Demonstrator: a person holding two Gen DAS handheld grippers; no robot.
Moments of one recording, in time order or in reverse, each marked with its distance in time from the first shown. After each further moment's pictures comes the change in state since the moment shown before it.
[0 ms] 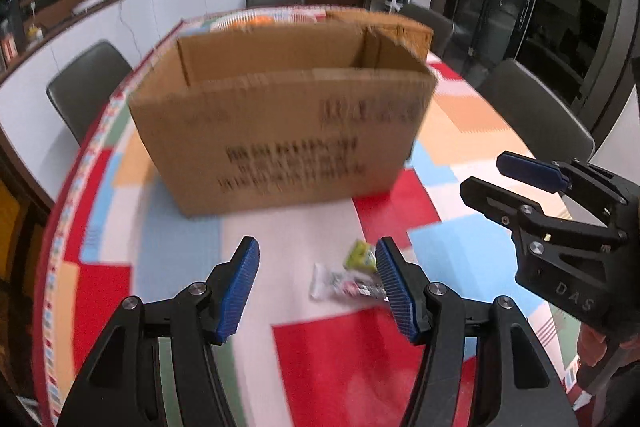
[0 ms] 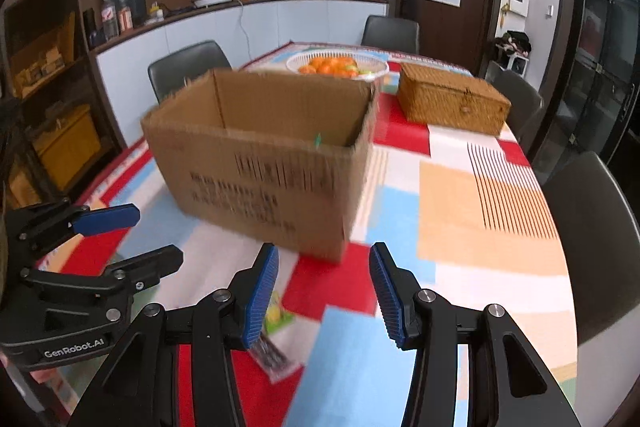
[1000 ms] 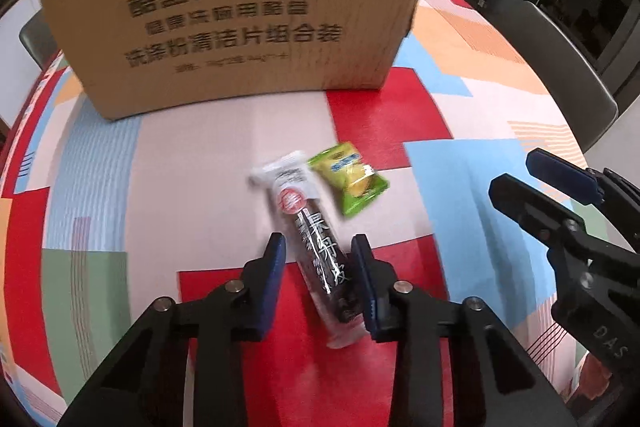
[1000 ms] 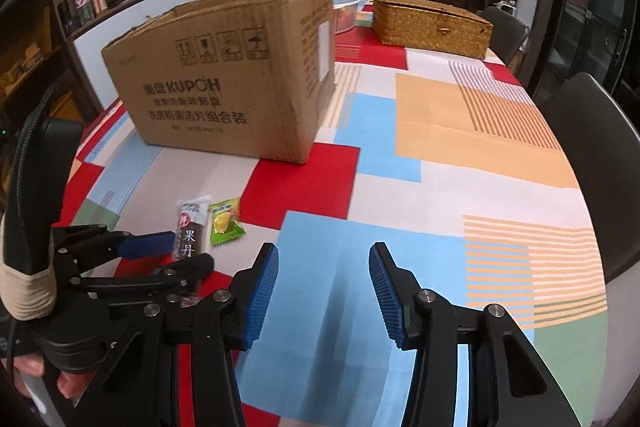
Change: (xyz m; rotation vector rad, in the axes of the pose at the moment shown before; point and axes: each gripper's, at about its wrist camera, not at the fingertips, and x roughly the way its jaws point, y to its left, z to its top) left arm 0.073 -0.023 -0.048 -0.043 0.209 -0.020; right arm 0.030 -0.029 -0.069 0.083 0.129 -0.002
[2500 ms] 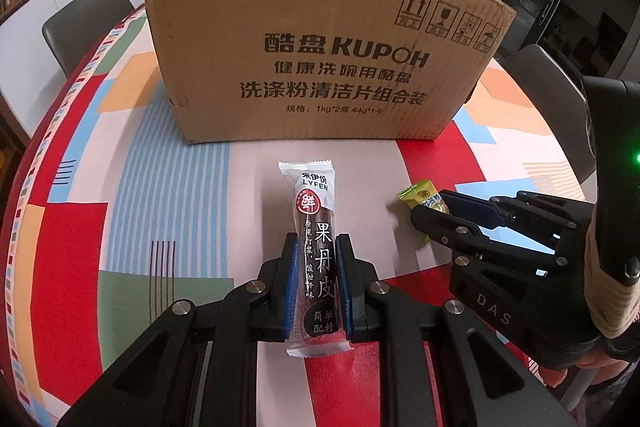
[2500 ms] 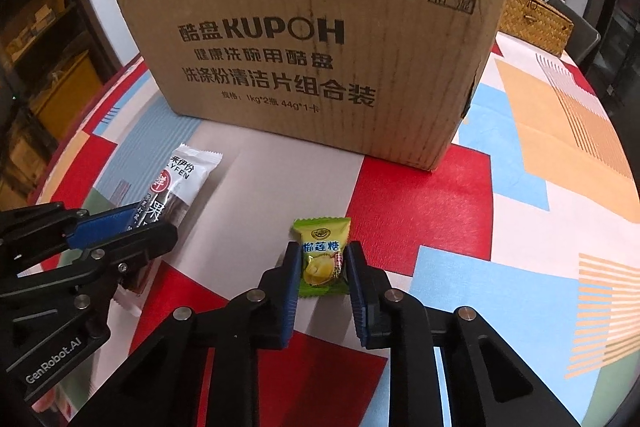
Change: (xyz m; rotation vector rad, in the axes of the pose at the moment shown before) left arm -0.044 0.075 0.005 -0.040 -0.108 -0.013; right arm 0.071 0.082 0.025 -0.073 0.136 0.079
